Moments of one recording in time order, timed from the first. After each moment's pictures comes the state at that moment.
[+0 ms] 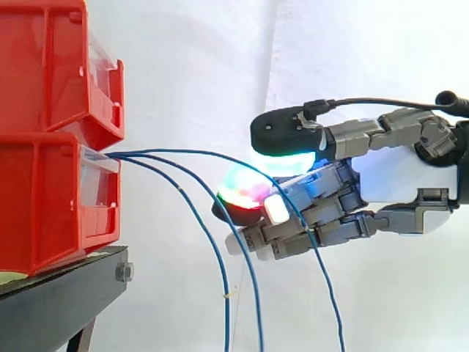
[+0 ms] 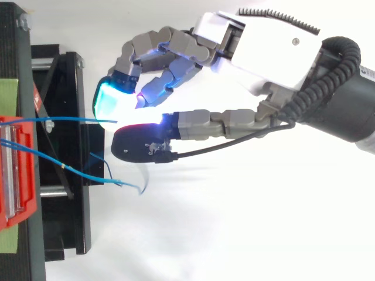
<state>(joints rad) 0.16 -2.22 -1.26 -2.75 -1.03 -0.25</state>
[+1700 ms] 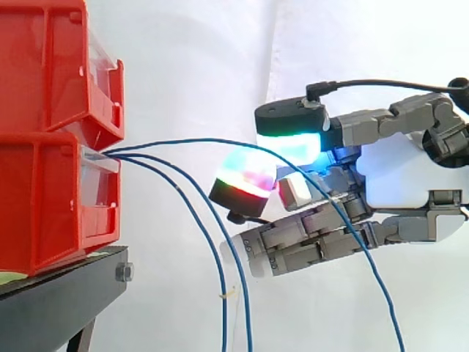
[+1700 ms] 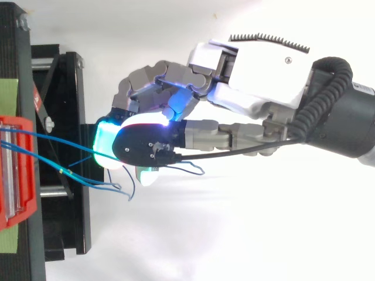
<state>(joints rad) 0.17 -2.23 -1.26 -2.78 -1.10 -0.05</state>
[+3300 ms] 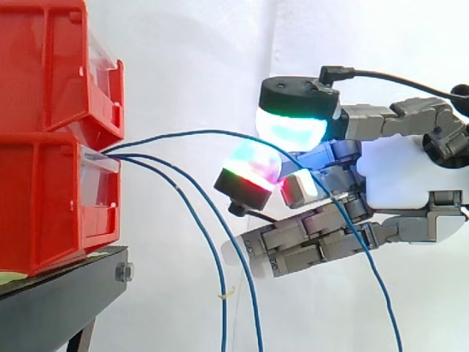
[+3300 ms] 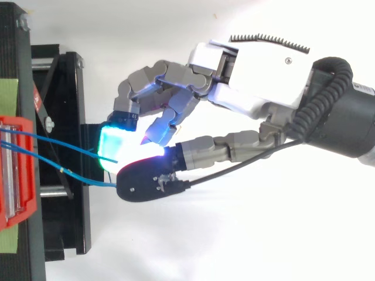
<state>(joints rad) 0.17 -2.23 -1.26 -2.78 -1.10 -0.06</state>
